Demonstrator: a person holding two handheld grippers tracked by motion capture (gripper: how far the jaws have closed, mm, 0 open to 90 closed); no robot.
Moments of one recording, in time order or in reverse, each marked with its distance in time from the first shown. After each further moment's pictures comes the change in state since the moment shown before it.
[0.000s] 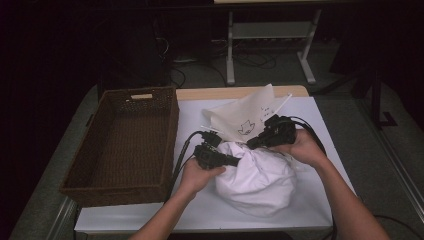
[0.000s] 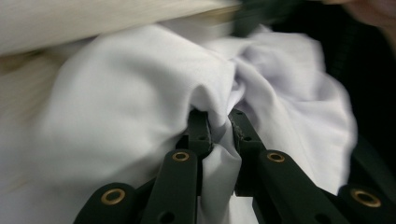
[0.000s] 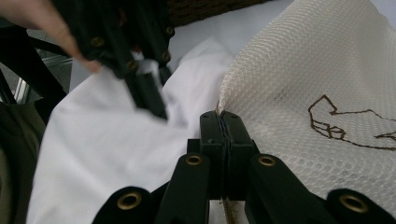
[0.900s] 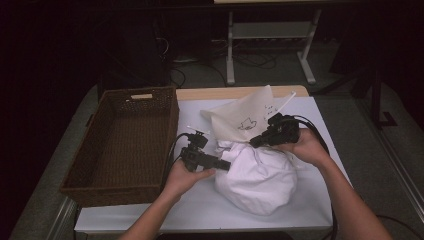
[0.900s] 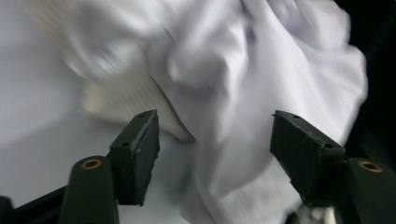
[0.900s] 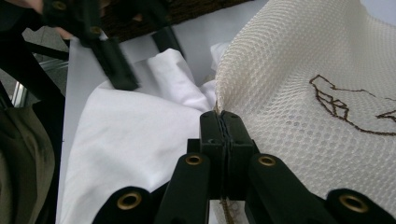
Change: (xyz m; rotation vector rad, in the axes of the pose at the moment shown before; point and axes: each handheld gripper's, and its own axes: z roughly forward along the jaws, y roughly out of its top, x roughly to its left) left arm 0.026 -0.026 -0.027 0.042 0.052 -0.140; right arm -0.004 -0.005 -0.008 0.003 -0.019 0.036
